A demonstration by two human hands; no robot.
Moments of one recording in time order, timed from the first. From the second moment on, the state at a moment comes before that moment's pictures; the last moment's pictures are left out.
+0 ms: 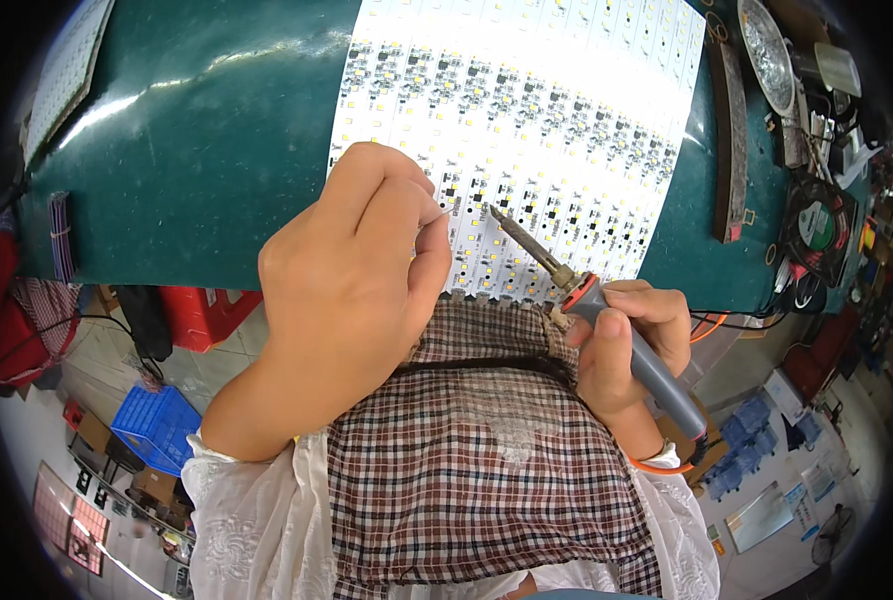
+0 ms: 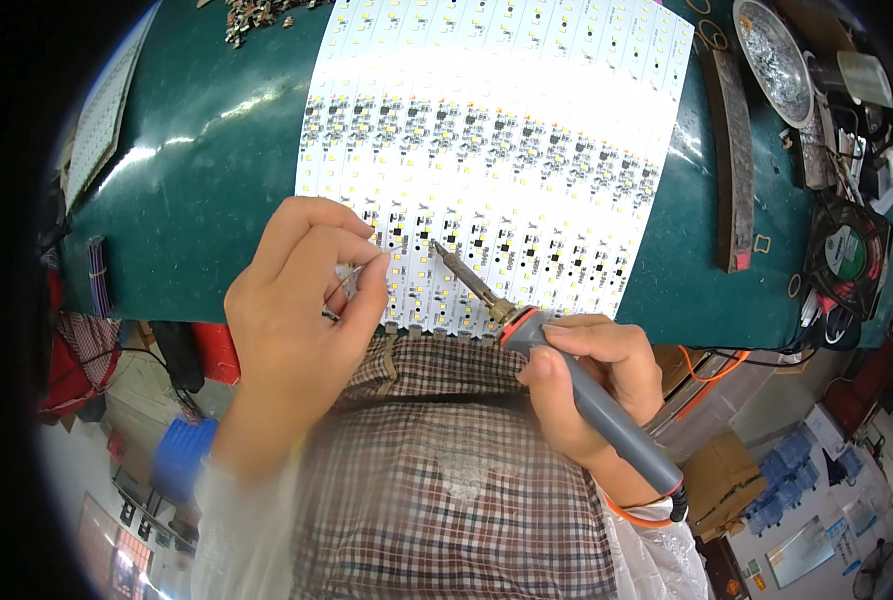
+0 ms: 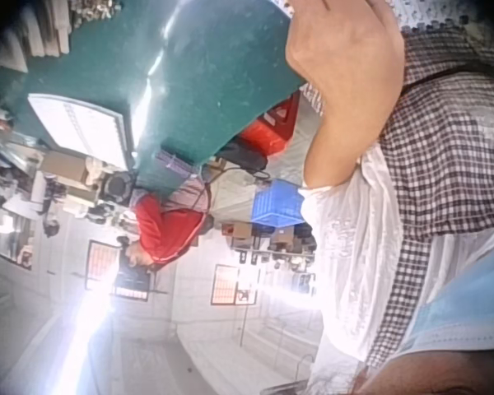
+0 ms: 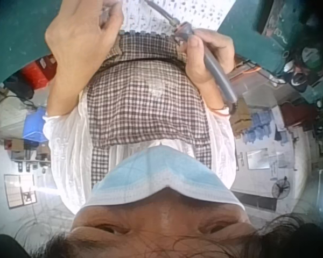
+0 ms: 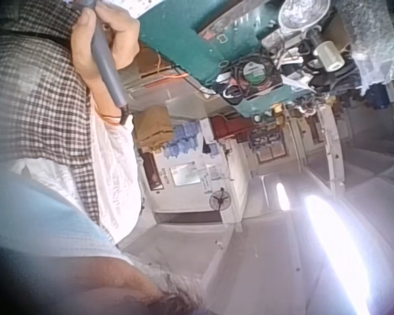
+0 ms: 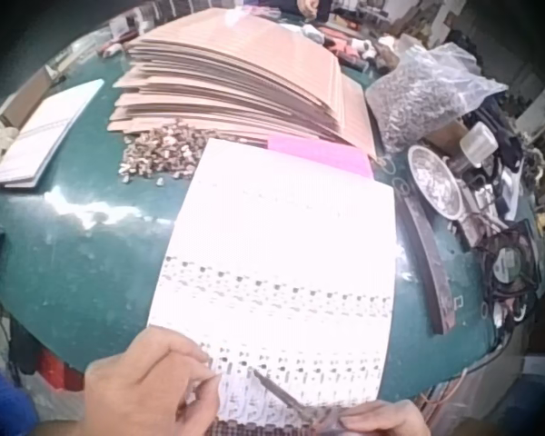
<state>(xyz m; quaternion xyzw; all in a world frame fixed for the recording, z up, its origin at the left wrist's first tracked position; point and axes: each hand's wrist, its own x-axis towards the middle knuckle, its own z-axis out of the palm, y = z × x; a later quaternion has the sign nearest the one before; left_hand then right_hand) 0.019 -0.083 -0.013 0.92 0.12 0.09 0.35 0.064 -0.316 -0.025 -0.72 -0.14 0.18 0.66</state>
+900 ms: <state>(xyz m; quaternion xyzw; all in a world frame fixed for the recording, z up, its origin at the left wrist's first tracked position) 0.018 -0.082 -0.027 0.92 0.10 0.12 0.35 0.061 -0.303 -0.029 -0.74 -0.15 0.19 0.63</state>
